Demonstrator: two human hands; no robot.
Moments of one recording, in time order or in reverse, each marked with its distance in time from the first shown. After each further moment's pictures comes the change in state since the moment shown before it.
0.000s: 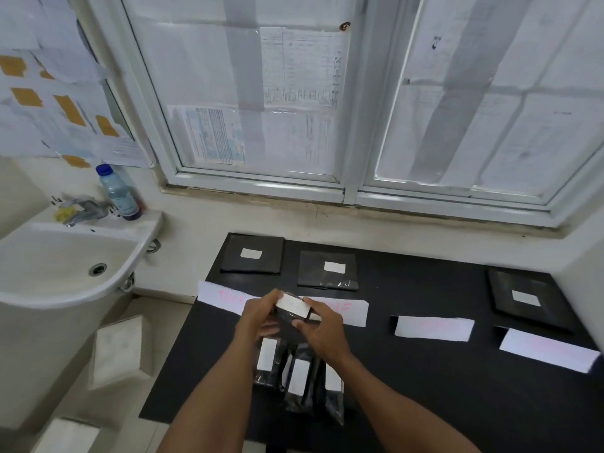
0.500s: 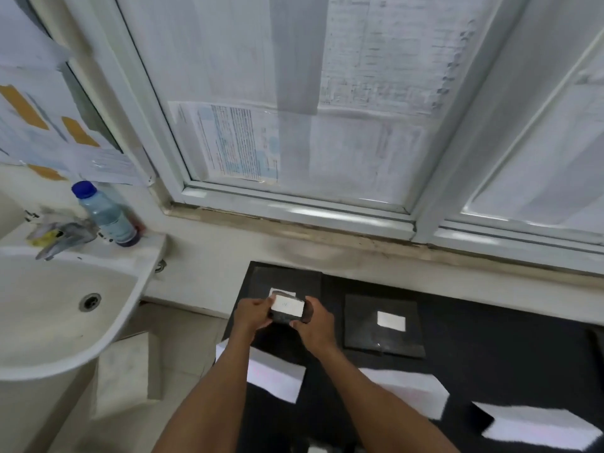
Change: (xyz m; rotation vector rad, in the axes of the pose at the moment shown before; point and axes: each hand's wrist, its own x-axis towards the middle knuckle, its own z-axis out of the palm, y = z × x) left_hand 0.226 0.116 -0.098 0.272 0.168 0.090; right_hand 0.247 -0.015 0.143 -0.030 -0.085 0.295
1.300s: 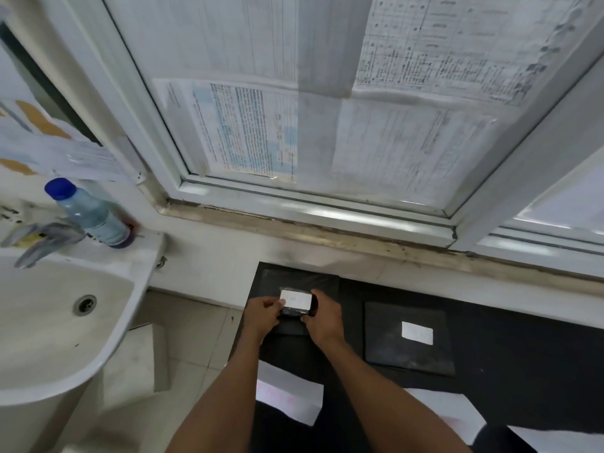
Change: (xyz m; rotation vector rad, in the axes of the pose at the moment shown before) left_hand 0.080 -0.012 0.004 -0.036 -0.074 0.004; right_hand 0.080 0.000 0.037 -0.172 -0.015 0.070
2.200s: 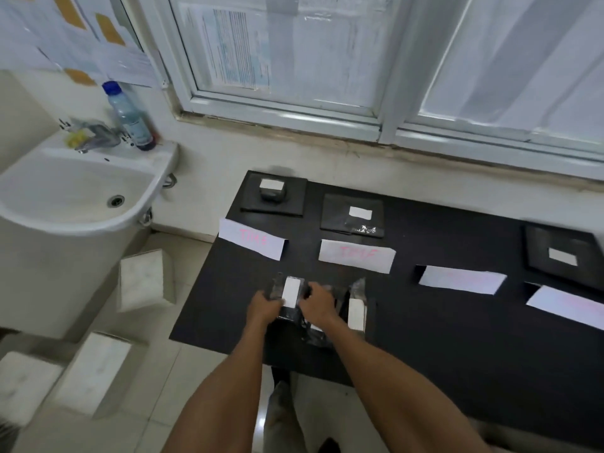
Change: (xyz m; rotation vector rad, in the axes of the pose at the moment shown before) left_hand -0.309 -0.199 0.083 0.141 0.091 -0.088; right_hand -0.321 0.152 -0.035 0.030 -0.145 0.041
